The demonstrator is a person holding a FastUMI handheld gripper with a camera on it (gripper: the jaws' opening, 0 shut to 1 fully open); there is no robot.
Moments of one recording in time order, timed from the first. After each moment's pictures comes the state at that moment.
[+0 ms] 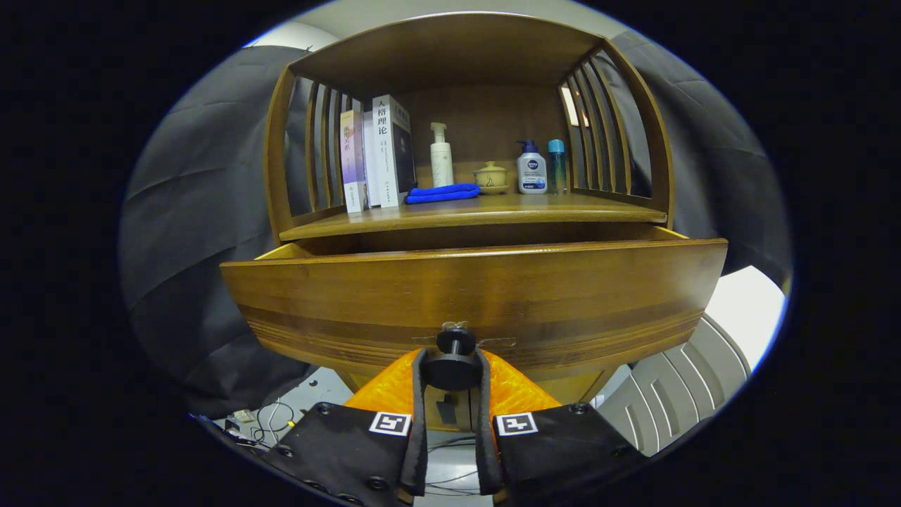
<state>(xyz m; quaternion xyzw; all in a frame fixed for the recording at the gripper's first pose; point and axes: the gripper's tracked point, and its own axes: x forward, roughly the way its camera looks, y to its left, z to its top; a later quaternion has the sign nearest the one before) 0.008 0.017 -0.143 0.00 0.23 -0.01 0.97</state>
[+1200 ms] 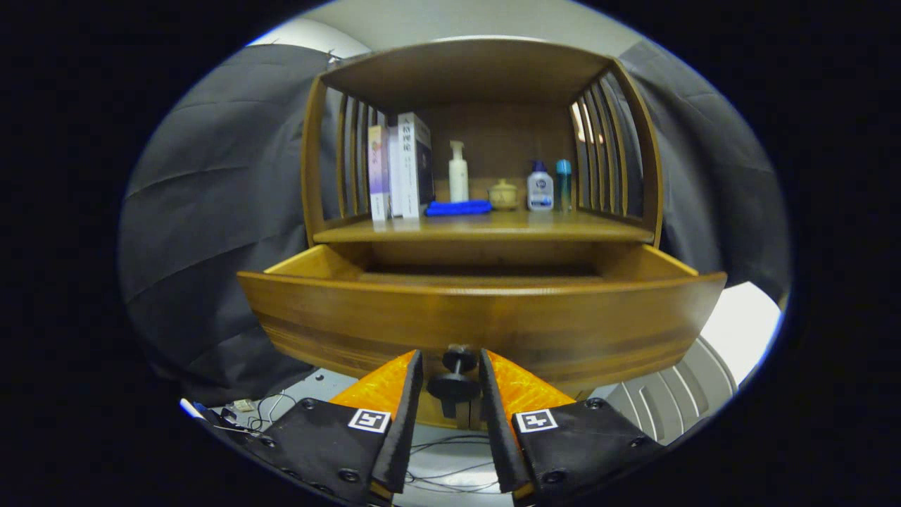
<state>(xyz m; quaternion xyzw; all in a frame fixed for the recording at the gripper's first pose) -0.030 0.032 -0.101 -0.02 0.18 0.02 0.98</state>
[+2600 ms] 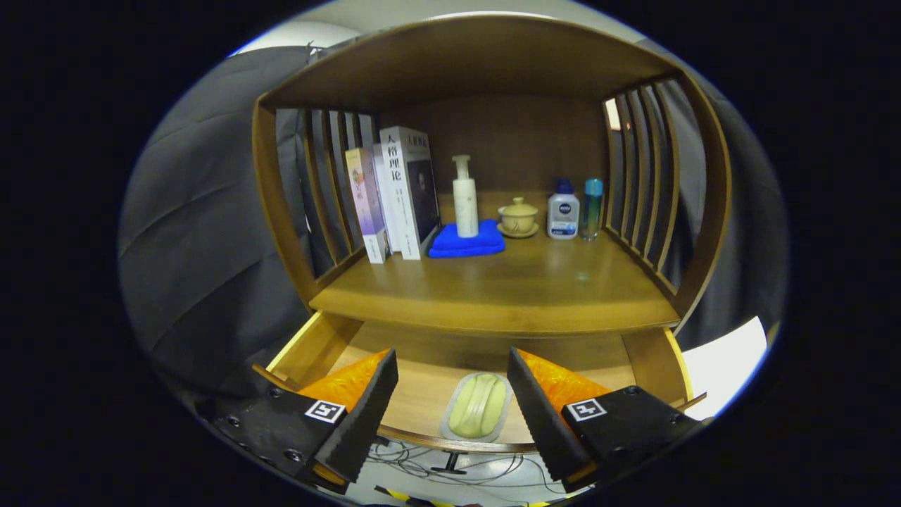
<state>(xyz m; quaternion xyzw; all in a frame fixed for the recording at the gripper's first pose) 0.068 0.018 -0.018 0.00 0.30 0.05 0.95</state>
